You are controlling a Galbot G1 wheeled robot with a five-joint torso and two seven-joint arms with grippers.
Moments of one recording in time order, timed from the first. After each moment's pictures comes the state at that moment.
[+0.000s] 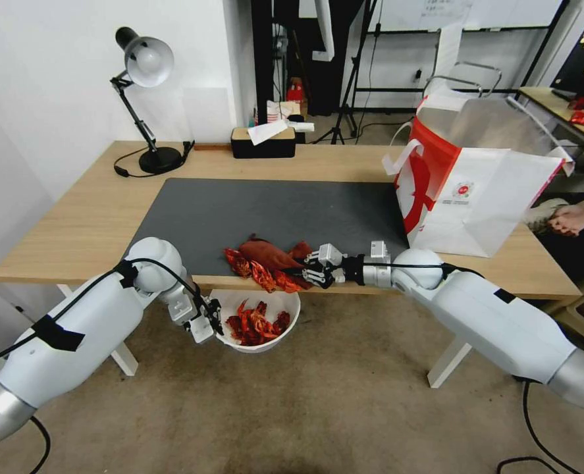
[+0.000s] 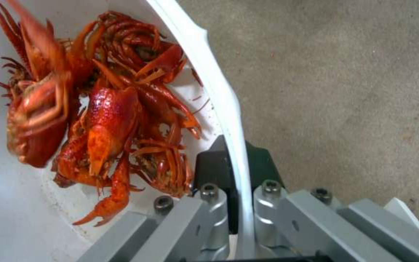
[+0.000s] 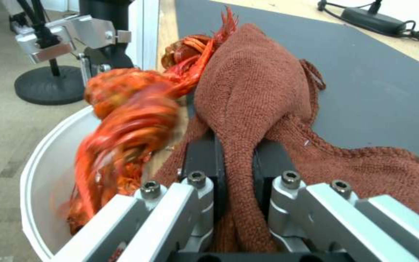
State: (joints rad) left arm 0.56 -0.83 0.16 -1.56 0.54 -0.57 1.41; right arm -0.38 0.87 -0.49 1.39 0.62 0.12 -0.74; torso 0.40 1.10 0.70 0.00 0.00
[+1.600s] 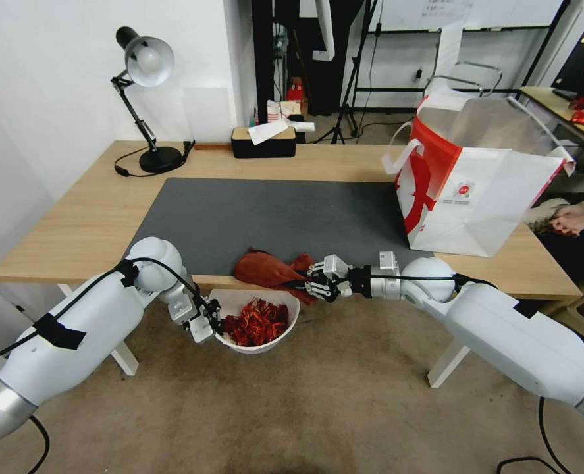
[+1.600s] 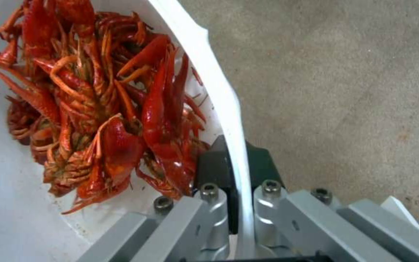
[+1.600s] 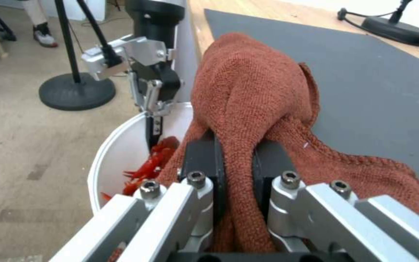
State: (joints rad) left arm 0.55 -0.83 0.17 -1.55 0.54 -0.57 1.41; right arm -0.46 0.80 -0.45 1.54 0.63 0.12 -0.74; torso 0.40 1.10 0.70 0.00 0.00
